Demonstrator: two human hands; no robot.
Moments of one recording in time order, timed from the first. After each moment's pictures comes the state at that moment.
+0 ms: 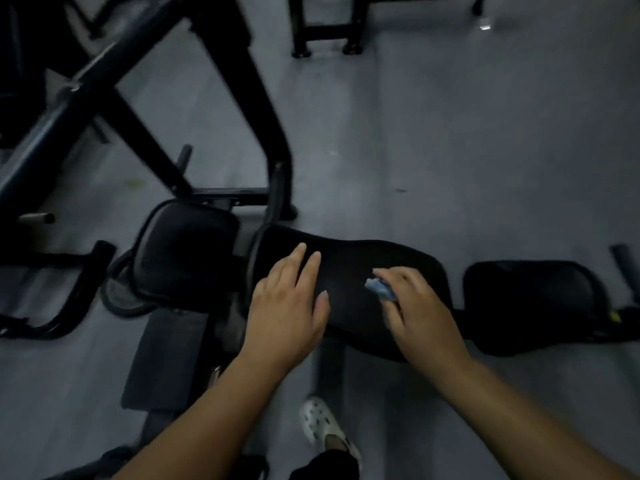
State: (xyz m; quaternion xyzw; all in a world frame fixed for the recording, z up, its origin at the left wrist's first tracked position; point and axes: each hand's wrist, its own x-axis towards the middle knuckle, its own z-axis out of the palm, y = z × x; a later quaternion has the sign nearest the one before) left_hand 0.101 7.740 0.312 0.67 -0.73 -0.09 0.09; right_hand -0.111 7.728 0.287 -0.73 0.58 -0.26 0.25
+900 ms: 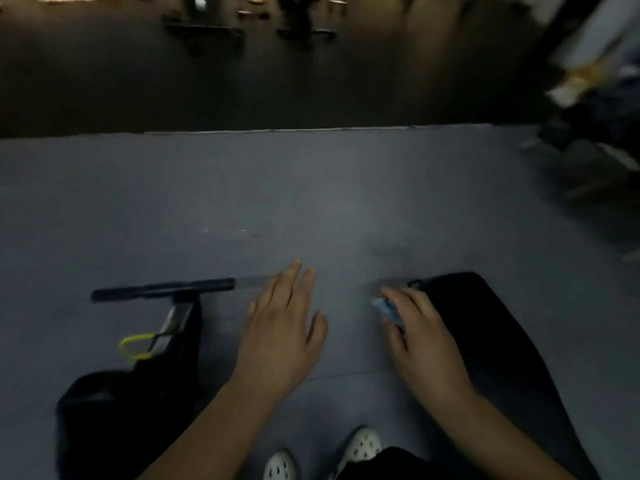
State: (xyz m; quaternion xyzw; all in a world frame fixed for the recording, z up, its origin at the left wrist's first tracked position) left_hand -0.555 7.951 0.367 -0.12 -0.97 -0.21 0.01; right_hand -0.523 8.168 0.361 0.02 0.95 -0.31 -0.04
